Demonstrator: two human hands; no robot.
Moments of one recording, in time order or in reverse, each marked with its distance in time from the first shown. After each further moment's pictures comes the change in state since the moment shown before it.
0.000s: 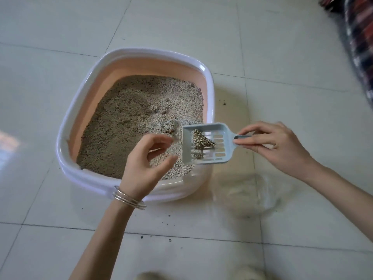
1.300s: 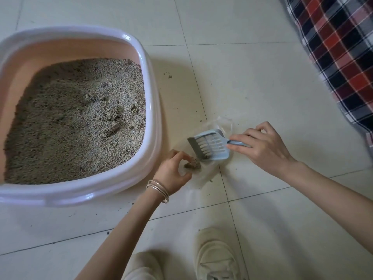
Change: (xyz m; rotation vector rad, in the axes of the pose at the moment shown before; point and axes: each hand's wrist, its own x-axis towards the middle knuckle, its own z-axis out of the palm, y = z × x) left_hand -0.026 -0.063 0.148 0.462 -0.532 -0.034; right_hand -0.146 0.060 0.000 -0.739 0.034 -0.214
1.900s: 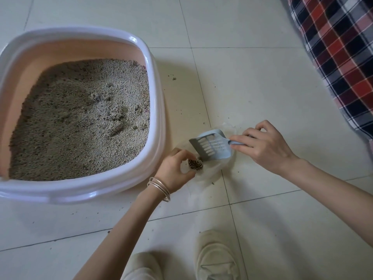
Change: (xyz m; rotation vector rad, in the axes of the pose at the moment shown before) left_hand 0.002 0.008 -0.010 -0.081 0.024 0.040; right_hand 0.014 0.007 -0.003 -0.030 0.034 -0.102
